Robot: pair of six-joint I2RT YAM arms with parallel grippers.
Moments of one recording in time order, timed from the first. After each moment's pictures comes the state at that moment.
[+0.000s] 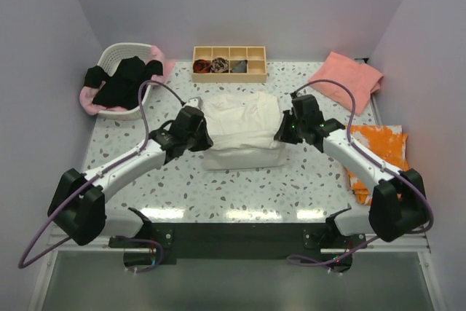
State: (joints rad) left arm -0.64 1.30 0.86 -0.35 -0.11 -0.70; right arm 0.43 1.32 0.92 -0.44 -0.05 0.57
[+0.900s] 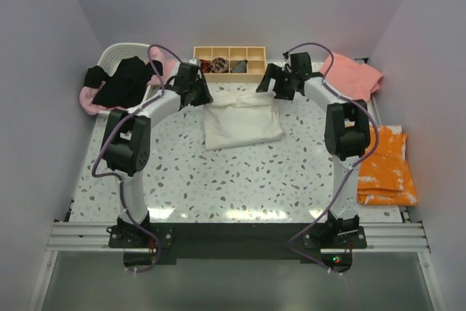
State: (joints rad) left arm -0.32 1.98 1.45 -0.22 0.06 -0.54; right arm 0.20 2.20 1.75 -0.34 -0.36 0.46
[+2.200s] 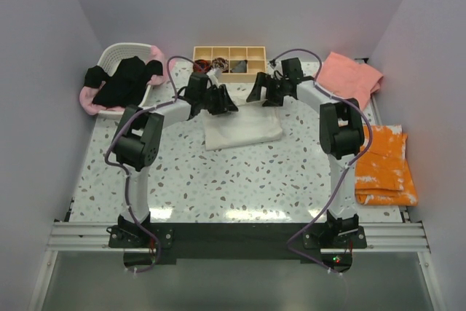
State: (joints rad) left arm -0.38 2.08 1.36 0.07 0.46 -0.57; right arm 0.24 2.23 1.69 -0.33 -0.52 0.41
